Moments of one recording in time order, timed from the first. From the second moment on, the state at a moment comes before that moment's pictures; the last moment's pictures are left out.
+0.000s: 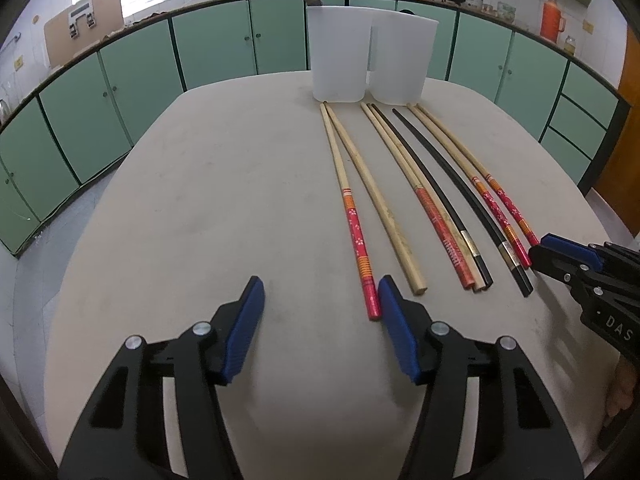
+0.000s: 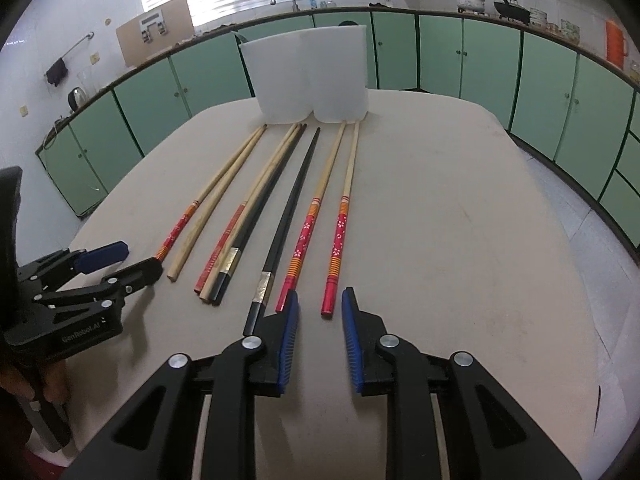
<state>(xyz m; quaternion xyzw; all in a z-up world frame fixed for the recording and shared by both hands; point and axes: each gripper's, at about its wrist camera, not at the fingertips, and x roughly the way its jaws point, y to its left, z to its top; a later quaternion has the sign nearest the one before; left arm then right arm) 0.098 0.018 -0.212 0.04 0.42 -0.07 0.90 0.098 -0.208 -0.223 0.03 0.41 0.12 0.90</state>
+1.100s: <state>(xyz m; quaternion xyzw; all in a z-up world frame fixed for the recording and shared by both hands) 0.083 0.005 -0.167 0.07 0.36 -0.09 0.92 0.084 -0.229 -0.178 0.03 0.36 0.10 0.93</state>
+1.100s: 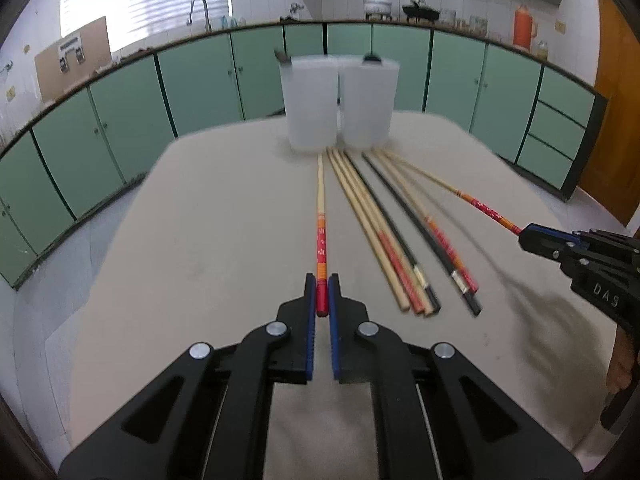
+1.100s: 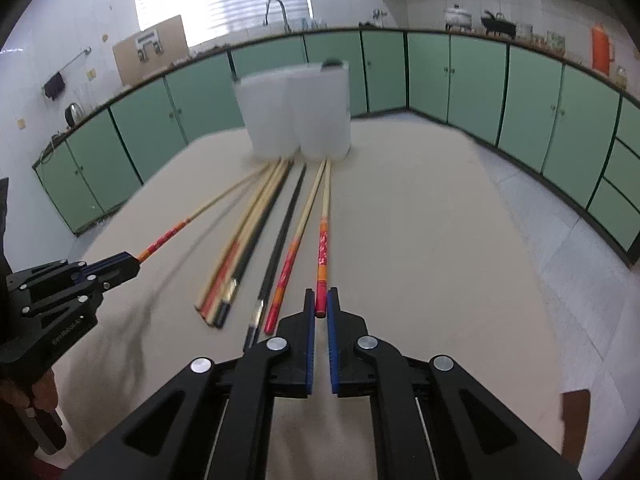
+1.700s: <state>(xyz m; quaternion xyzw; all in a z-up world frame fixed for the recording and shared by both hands) 0.098 0.007 -0.043 0.03 0.24 -0.12 0.96 0.113 -0.243 -0.062 0.02 0.26 0.13 0.96</state>
